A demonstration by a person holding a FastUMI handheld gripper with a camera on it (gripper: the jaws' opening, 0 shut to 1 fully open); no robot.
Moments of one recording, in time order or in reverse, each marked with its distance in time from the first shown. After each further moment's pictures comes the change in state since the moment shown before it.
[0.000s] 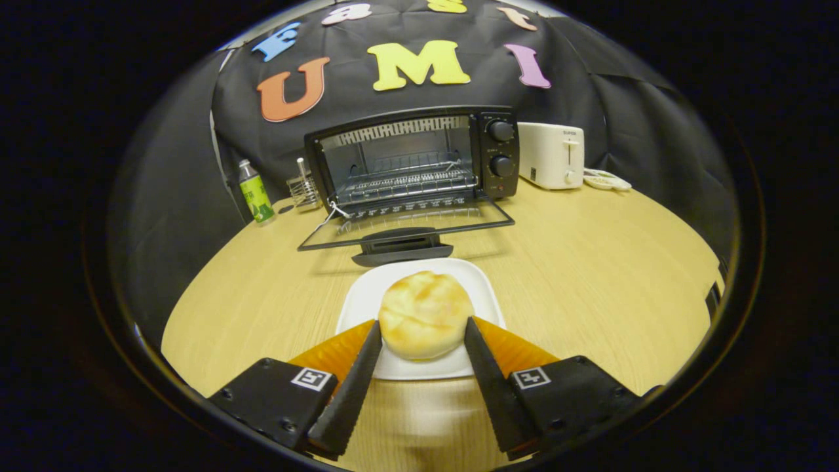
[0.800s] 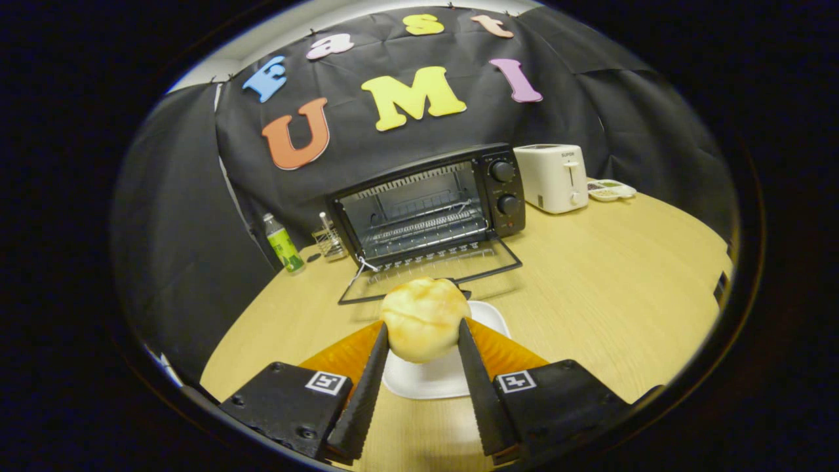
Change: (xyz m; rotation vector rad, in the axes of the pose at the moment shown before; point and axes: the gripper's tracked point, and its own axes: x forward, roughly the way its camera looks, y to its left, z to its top) arm -0.032 0.027 0.062 0.139 -0.150 0.126
